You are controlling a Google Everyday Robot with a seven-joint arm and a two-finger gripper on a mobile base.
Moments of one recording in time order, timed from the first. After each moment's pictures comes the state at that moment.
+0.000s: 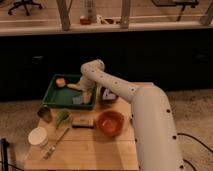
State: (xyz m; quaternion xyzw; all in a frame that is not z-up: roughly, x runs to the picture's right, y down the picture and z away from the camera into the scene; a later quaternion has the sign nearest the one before) arm -0.146 0.041 0.935 -0.25 -0.24 -0.16 0.93
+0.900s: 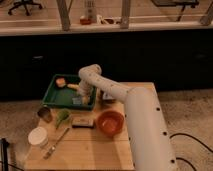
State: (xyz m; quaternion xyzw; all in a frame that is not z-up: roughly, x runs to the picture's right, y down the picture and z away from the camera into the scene) arm -0.150 0.077 0.959 -0.29 -0.23 -0.15 0.92
